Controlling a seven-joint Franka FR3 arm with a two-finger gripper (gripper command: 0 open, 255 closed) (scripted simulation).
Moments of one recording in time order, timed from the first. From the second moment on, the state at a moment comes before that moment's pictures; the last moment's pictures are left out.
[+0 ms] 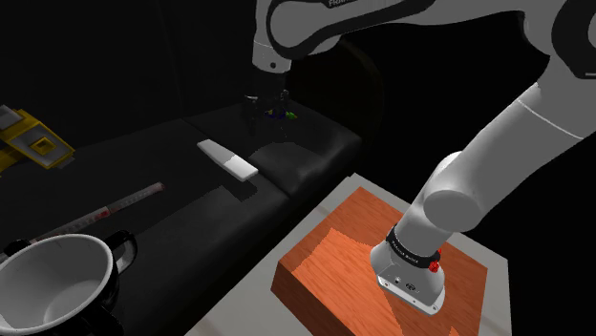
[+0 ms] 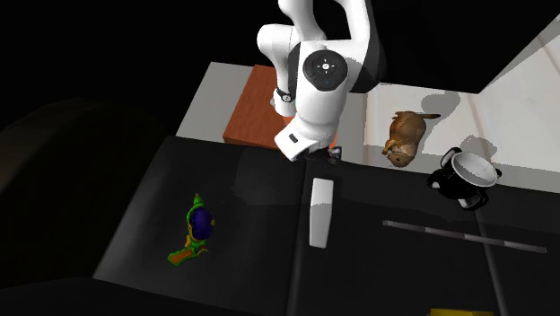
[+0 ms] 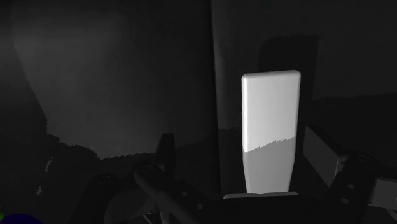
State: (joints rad) arm 0.04 -0.19 0.25 -2.24 0.10 2.03 0.19
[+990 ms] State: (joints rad) arm 0.09 0.22 0.31 -2.04 -0.09 2.24 0.38
